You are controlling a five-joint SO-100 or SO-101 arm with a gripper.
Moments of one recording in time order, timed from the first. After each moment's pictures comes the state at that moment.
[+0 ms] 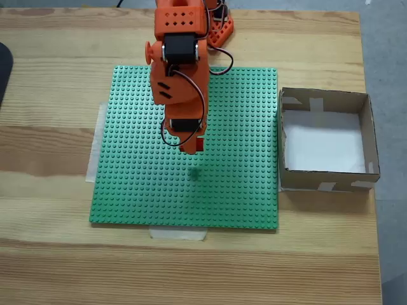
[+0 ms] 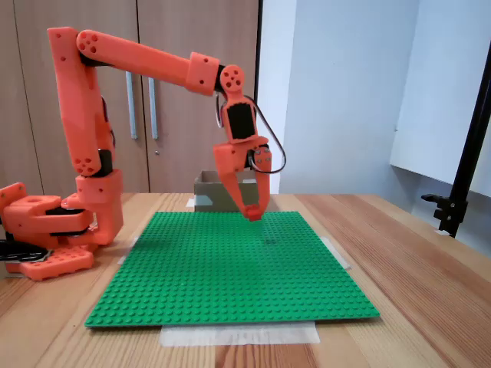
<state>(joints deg) -7.4 98.3 99.9 65.7 1.4</state>
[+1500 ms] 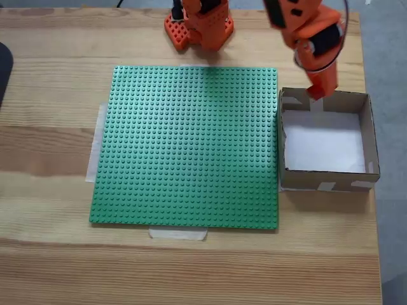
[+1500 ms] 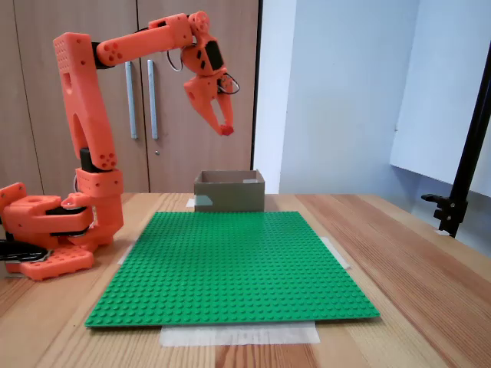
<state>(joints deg) -47.2 98.3 66.5 83.4 8.3</state>
